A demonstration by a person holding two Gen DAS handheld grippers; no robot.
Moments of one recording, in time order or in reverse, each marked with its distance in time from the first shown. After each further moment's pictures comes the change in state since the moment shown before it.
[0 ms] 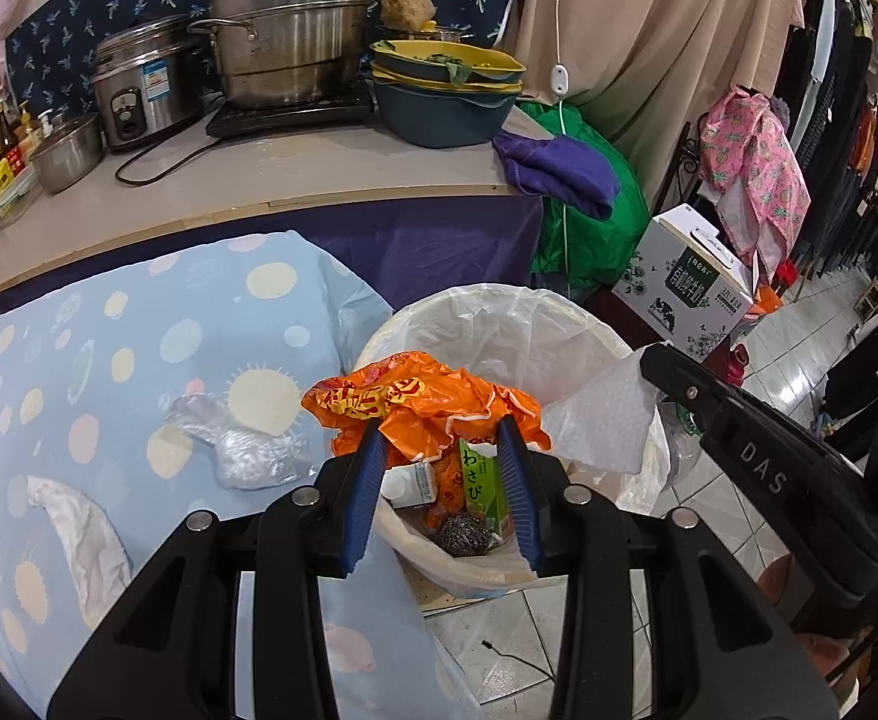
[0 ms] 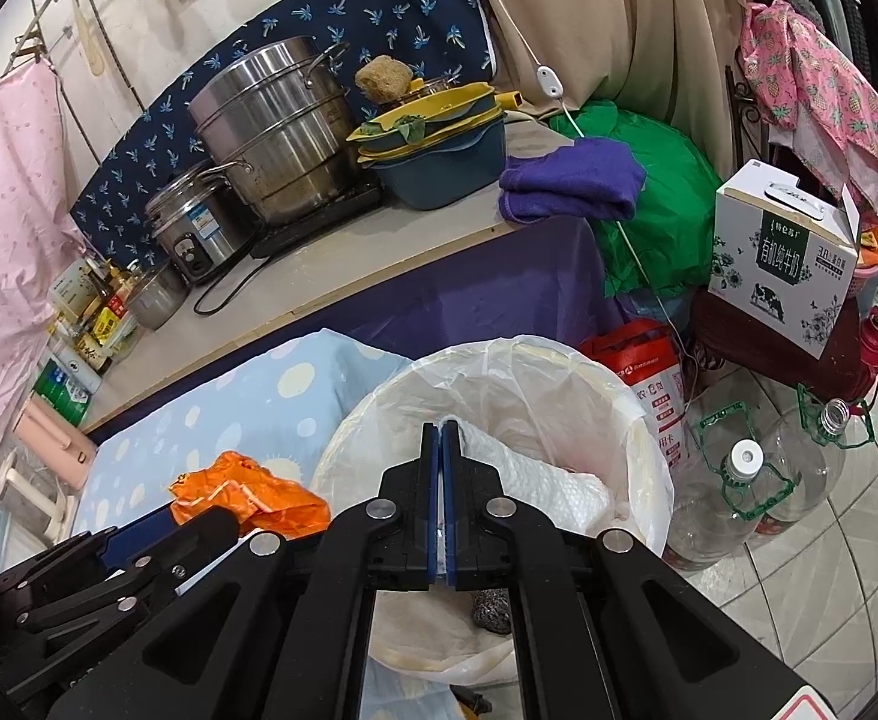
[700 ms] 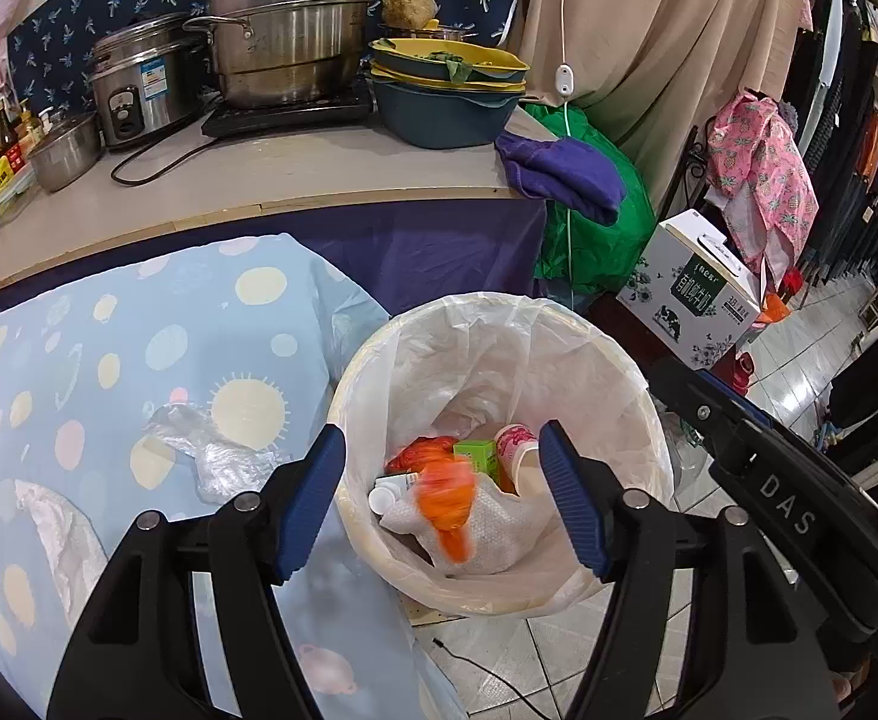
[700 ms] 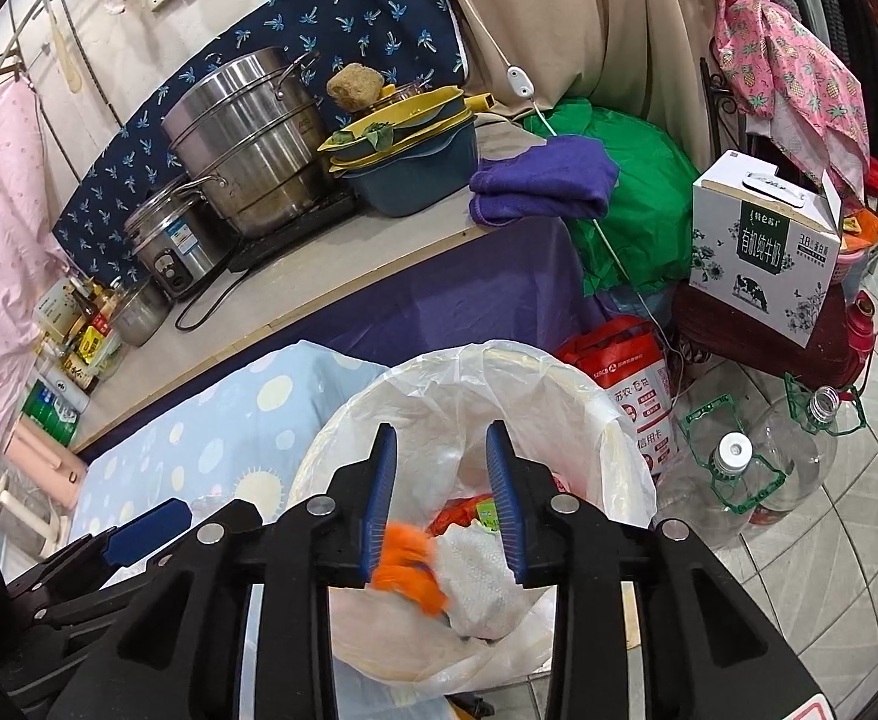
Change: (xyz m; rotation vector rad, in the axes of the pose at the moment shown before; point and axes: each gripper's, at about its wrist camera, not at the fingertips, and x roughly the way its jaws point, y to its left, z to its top) left arm 0.014 -0.007 0.007 -0.022 -0.011 0.011; right arm -0.001 -0.012 0.003 0.041 -0.019 -0.029
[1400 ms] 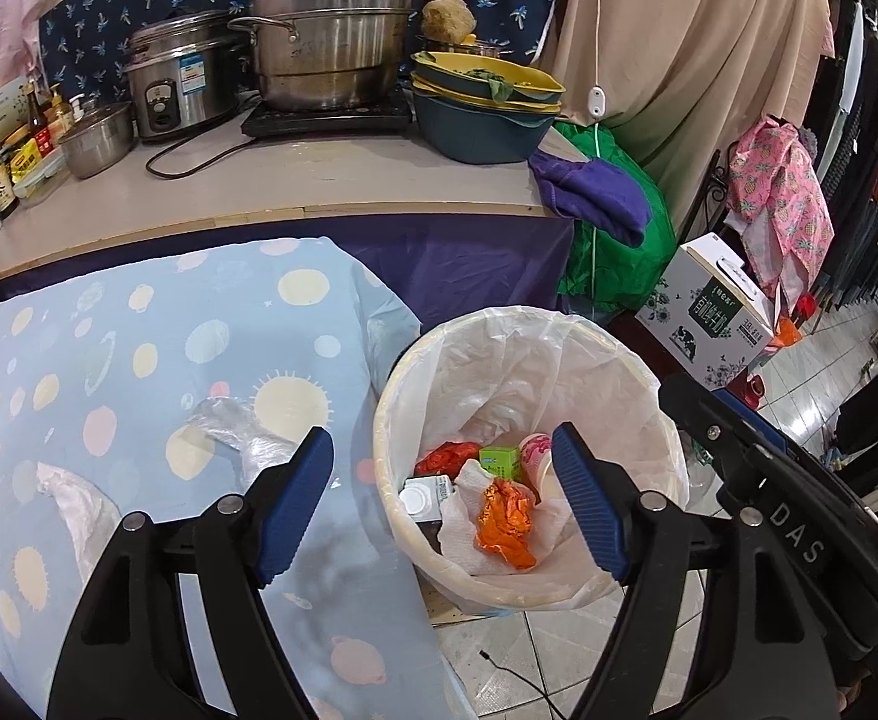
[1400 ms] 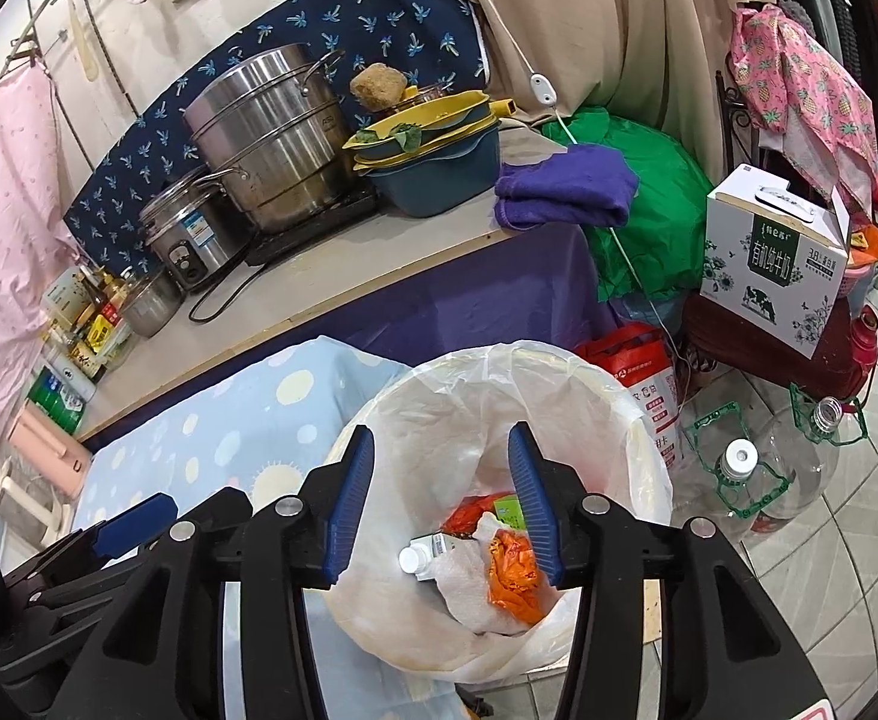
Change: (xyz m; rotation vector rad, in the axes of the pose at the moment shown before) left arm -0.019 0.025 0.000 -0.056 -0.026 0.036; right arm -0.008 0.024 -0.004 -0.042 -0.001 0.014
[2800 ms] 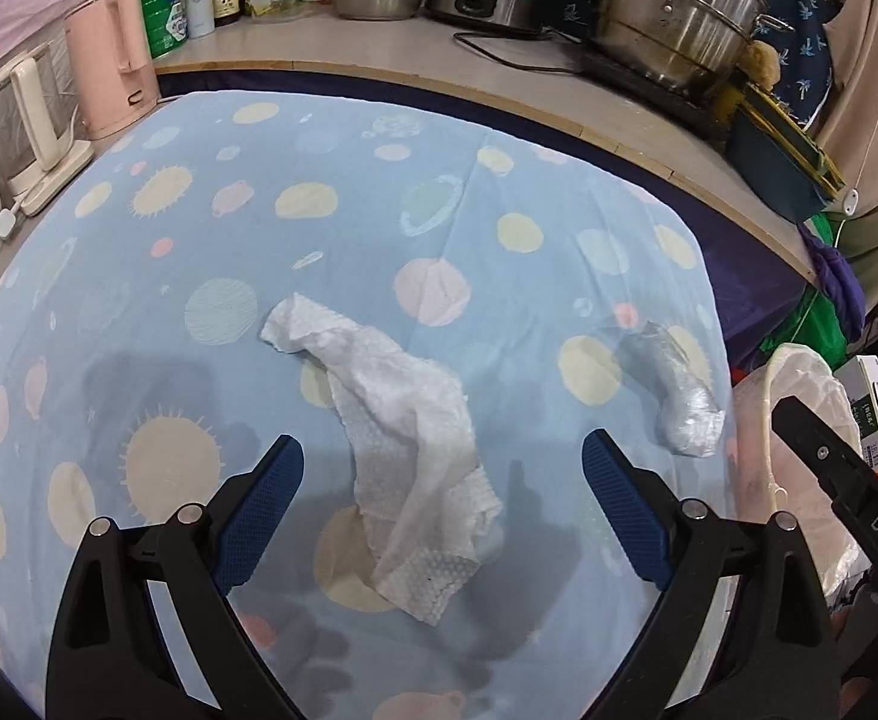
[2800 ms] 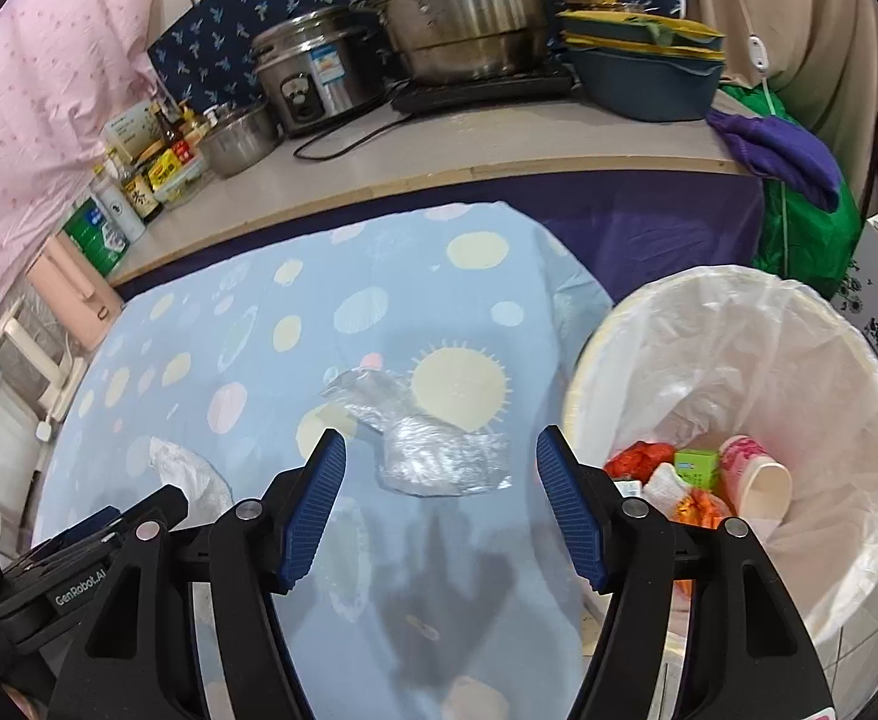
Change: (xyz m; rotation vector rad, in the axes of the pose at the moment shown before) left arm 0.000 0.233 -0.082 -0.419 0.086 0.265; right arm 0.099 0.166 -0.072 -0.274 0.219 0.093
